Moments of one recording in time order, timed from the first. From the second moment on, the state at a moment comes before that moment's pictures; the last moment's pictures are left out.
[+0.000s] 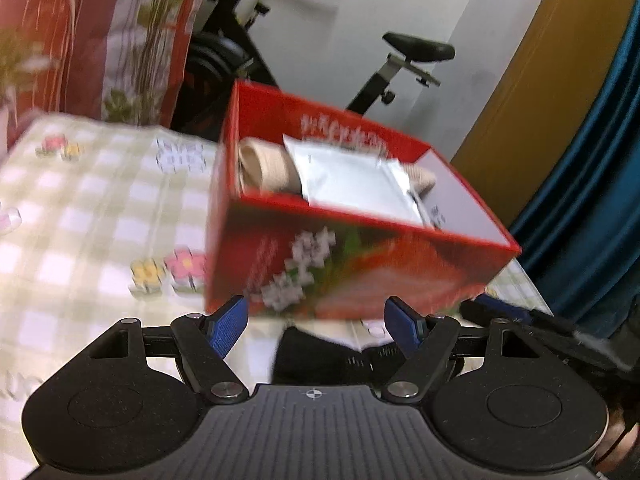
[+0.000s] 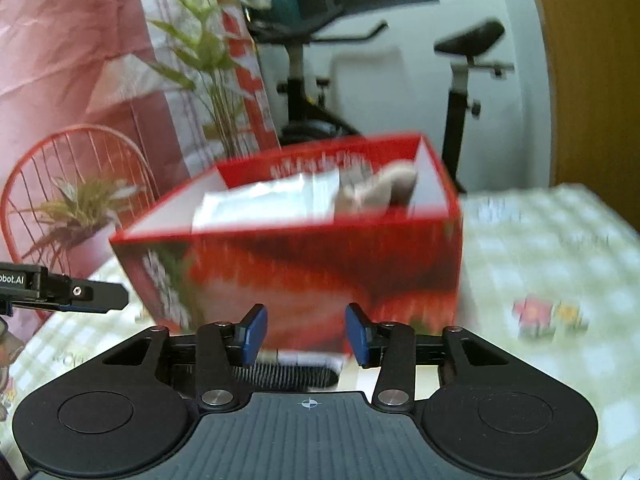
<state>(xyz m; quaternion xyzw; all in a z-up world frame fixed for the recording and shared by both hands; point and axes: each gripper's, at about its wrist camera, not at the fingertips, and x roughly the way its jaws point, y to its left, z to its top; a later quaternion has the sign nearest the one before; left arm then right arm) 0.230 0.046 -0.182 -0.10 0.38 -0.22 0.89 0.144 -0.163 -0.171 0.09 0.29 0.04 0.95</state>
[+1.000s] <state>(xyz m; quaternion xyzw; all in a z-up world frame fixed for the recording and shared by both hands) 0.213 0.024 -0.240 -0.13 0.42 -0.20 0.88 0.138 -0.162 -0.222 0.11 0.35 0.08 0.93</state>
